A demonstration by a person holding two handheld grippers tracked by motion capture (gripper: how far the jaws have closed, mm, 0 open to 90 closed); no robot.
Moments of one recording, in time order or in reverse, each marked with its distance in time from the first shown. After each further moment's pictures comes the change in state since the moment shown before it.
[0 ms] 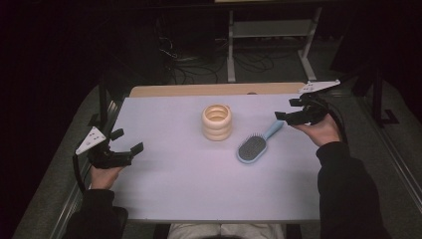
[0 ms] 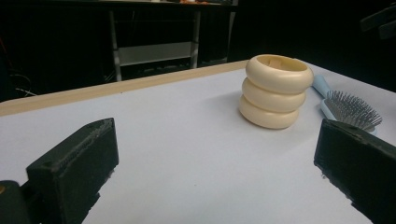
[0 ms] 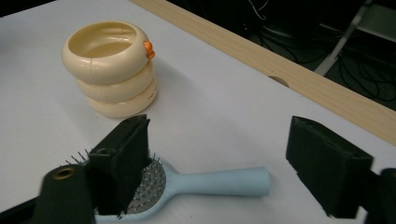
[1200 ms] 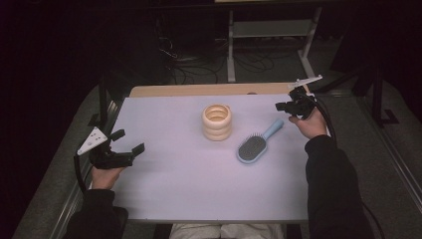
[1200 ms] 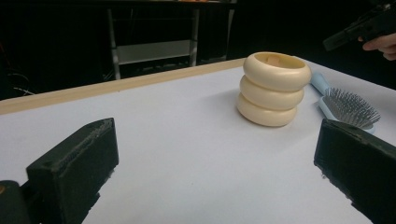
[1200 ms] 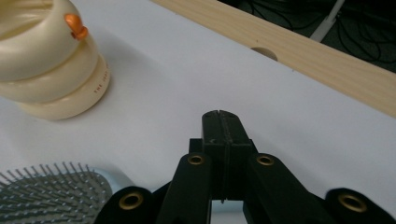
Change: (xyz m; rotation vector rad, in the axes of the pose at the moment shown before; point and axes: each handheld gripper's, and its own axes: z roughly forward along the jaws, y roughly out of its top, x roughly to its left) left arm -0.003 -0.001 0.001 0.008 -0.003 0.004; right arm -0.036 -0.003 0.059 0.111 -0.039 0.086
